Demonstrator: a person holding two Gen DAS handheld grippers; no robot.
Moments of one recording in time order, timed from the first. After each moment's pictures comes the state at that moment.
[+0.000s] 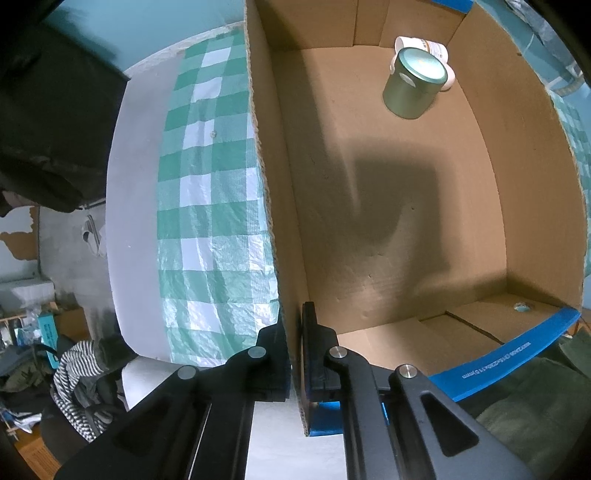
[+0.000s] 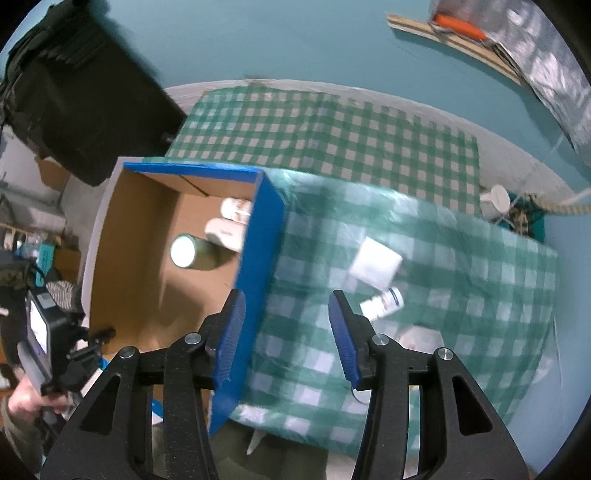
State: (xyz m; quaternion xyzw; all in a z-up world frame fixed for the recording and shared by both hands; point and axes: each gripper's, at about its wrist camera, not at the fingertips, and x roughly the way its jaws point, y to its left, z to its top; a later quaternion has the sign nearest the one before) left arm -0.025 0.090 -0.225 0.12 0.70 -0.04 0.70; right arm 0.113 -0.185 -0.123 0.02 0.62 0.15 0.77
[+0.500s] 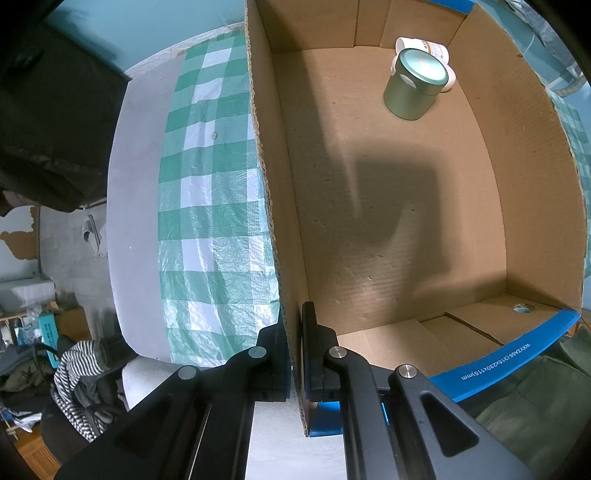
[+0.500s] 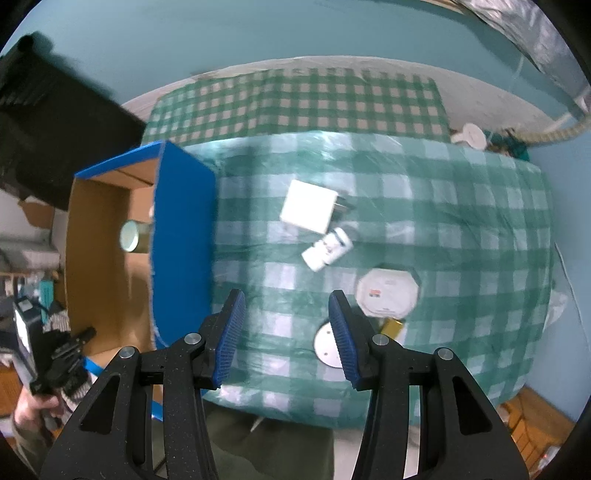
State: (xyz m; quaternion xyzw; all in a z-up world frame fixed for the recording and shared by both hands) left arm -0.024 0.092 -0.226 0.12 0.71 -0.04 0.70; right arm 0.088 -0.260 -0.155 0.09 0.65 0.08 0.75
